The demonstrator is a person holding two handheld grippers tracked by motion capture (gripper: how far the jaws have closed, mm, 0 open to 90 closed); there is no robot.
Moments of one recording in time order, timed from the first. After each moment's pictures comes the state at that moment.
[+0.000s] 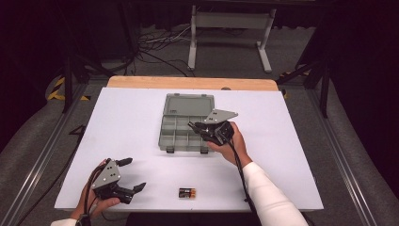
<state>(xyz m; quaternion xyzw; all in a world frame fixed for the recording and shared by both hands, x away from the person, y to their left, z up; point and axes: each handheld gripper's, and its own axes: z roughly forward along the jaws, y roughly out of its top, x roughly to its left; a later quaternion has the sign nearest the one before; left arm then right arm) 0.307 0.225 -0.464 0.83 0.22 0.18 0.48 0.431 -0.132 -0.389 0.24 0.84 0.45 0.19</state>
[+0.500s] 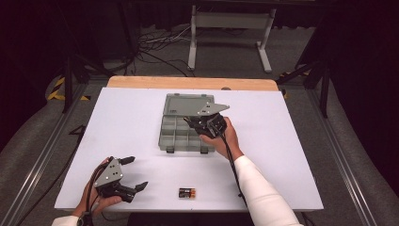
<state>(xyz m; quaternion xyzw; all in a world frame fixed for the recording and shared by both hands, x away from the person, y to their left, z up) 0.311 0.221 -0.463 0.83 0.21 0.18 0.48 0.455 -0.114 -0.392 0.26 0.84 0.44 0.19</state>
